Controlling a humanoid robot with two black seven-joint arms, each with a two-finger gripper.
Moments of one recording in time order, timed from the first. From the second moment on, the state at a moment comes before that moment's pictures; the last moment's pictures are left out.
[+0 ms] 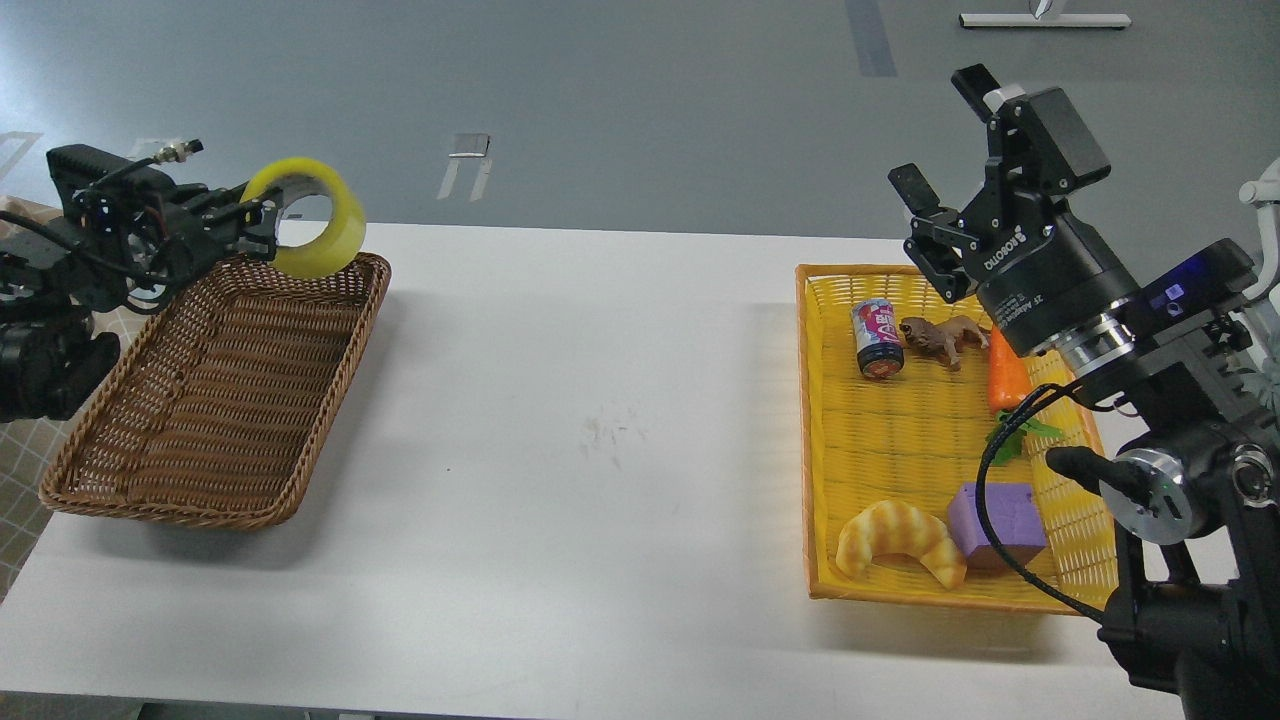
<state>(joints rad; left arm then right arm) -0.94 0.59 0.04 -0.29 1.44 0.25 -0.49 0.24 0.00 1.53 1.69 -1.12 0.34 -0.13</state>
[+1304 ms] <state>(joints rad) -0.83 0.65 0.03 -0.30 1.17 0.29 -0.49 0.24 0.00 1.53 1.67 -1.12 0.34 -0.13</state>
